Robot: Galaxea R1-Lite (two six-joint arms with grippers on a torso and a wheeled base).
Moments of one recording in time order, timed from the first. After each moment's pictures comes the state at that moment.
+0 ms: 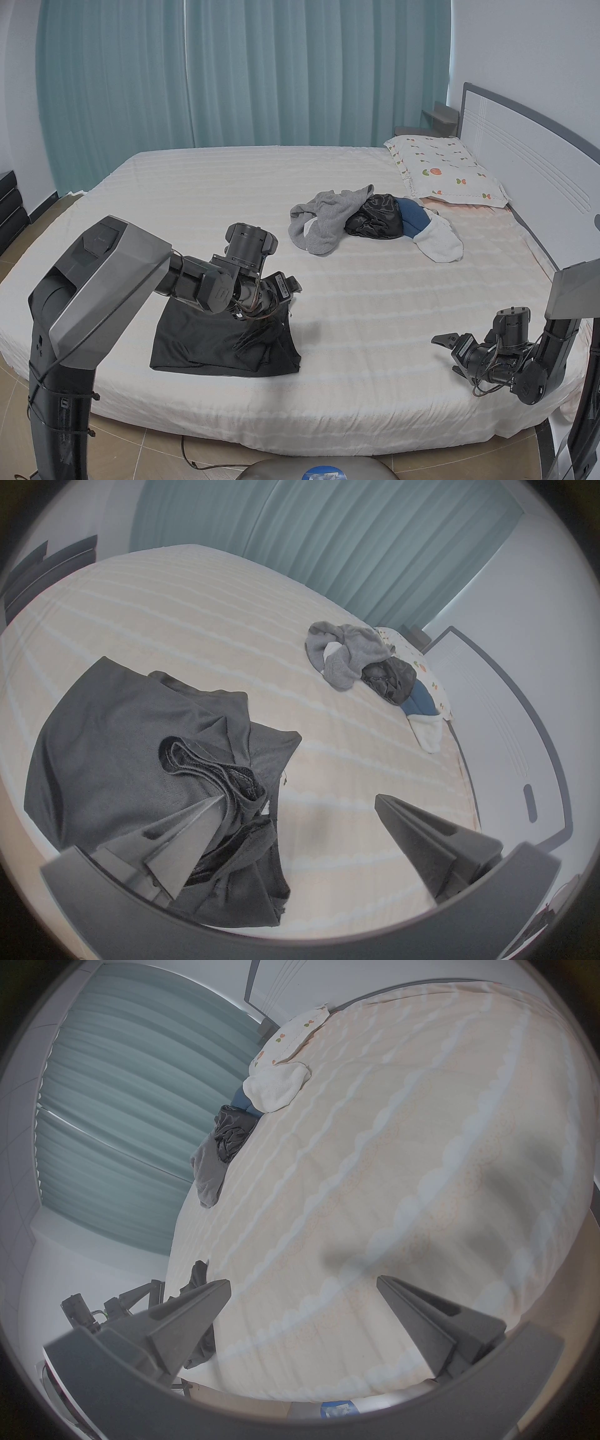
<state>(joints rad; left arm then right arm) -0.45 2.35 -1.54 -0.08 0.04 -0.75 0.15 2.21 -0.35 -1.24 0.13 0.94</state>
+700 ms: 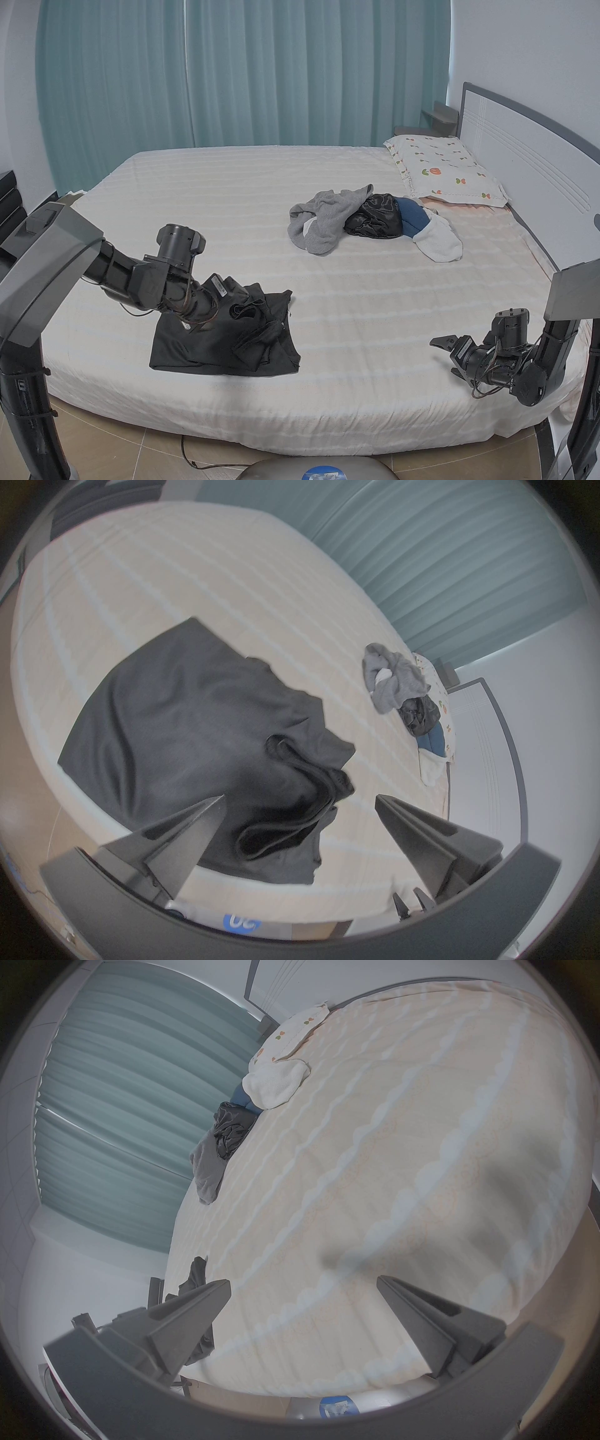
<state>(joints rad) -0.24 2.16 -1.20 -0.11 -0.21 -0.92 0.16 2.21 -0.34 -1.24 0.13 0.94</state>
